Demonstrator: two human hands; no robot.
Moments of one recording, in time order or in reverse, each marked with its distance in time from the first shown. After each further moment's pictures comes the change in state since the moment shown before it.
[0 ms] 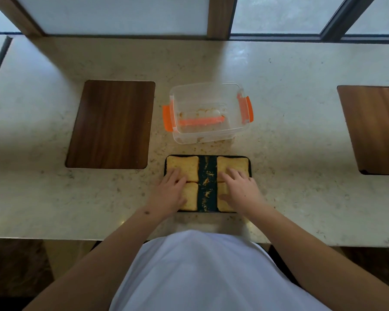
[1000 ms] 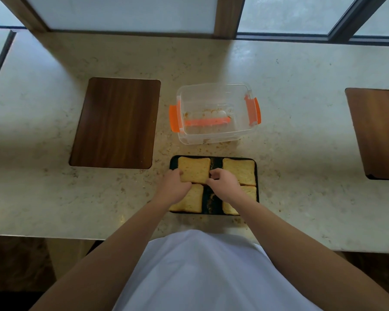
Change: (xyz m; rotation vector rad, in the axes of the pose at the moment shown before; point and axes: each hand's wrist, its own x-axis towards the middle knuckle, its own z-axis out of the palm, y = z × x) left_hand 0.026 0.003 -0.022 -0.638 0.002 -0.420; right_hand 0.046 -0.053 -0.003 0.769 -0.108 0.331
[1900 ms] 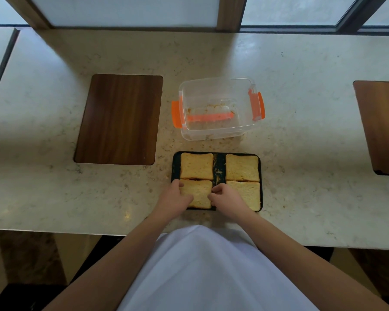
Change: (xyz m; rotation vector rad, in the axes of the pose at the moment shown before) left_hand -0.037 -0.025 0.019 -0.142 0.003 -0.066; right_hand -0.041 0.021 0.019 0.050 -0.096 0.092
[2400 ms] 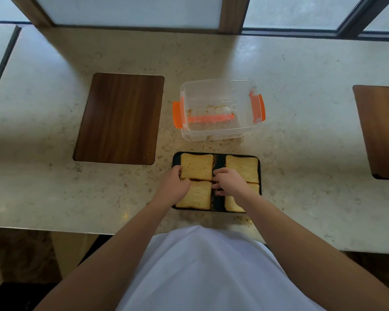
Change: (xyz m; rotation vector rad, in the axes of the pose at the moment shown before) left_hand 0.024 0.021 -0.013 -0.053 0.038 0.082; right_hand 0.023 -0.034 -0.032 0.319 -0.032 0.136
